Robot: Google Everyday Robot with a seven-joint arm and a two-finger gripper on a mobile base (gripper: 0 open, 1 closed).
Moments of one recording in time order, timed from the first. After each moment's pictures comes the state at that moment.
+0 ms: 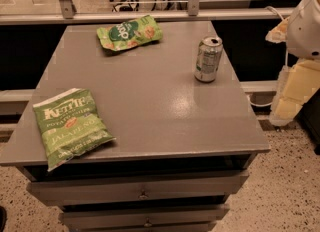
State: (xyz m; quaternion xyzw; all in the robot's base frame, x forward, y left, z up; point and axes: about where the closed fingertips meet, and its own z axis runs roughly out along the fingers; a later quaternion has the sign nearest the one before) arm 0.438 -0.217 0.976 -0.60 0.78 -0.03 0.16
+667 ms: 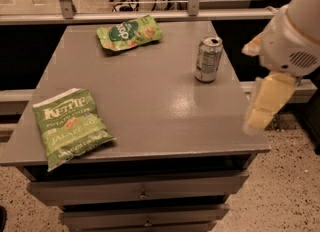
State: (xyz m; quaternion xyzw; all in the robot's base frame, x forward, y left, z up) arm 0.437 -0.181 0.953 -0.61 0.77 0.01 0.17
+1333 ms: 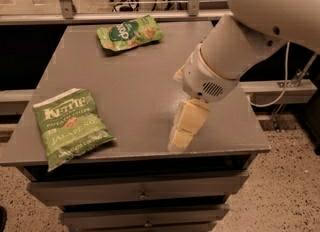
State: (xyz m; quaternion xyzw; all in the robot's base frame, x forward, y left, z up) arm 0.439 -0.044 0.894 -0.64 0.73 0.13 0.20
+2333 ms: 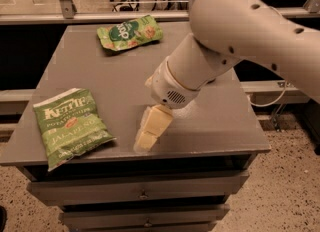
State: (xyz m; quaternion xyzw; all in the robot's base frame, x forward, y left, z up) arm 0.458 0.020 0.863 -0.64 0.71 0.19 0.23
